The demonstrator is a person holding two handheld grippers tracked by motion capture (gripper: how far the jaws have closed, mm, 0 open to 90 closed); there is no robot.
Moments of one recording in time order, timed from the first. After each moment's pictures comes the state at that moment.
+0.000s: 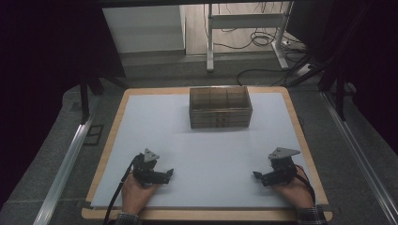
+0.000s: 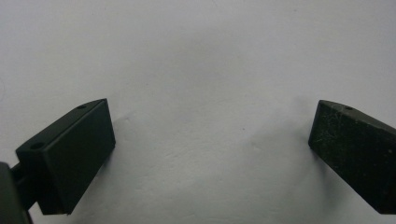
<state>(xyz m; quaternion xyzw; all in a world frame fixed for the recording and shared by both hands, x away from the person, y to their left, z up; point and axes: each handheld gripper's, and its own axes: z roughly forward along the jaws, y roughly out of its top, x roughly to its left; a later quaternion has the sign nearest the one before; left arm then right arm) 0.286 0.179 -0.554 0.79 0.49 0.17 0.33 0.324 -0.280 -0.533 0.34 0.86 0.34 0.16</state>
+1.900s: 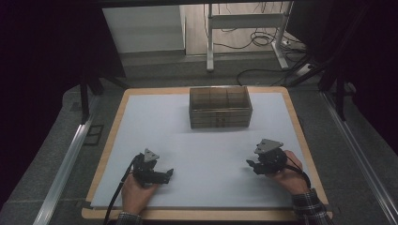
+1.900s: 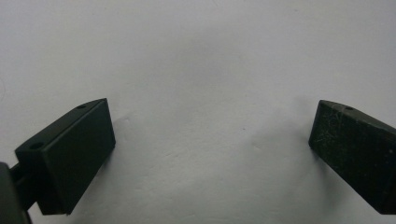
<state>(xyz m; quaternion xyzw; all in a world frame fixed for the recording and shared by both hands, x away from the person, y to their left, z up) 0.286 0.179 -0.554 0.79 0.49 0.17 0.33 0.335 -0.237 -0.495 0.23 0.90 0.29 0.24</state>
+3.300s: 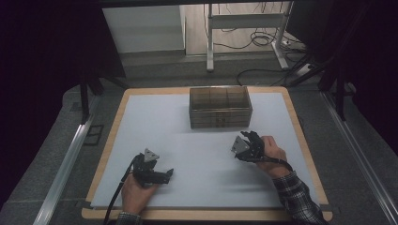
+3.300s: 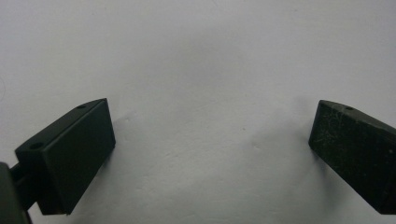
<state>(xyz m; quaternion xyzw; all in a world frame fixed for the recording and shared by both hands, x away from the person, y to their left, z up) 0.286 0.180 -0.554 0.79 0.49 0.17 0.33 0.361 -0.175 -0.505 0.09 0.88 0.18 0.43</state>
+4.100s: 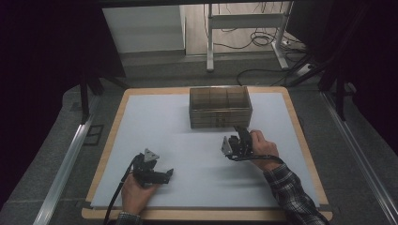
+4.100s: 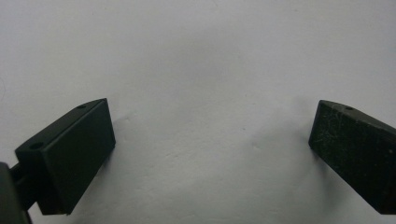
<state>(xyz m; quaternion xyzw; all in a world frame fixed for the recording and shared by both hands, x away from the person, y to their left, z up) 0.286 0.180 -0.553 0.79 0.49 0.17 0.33 0.372 -0.143 -0.514 0.00 0.85 0.11 0.52</state>
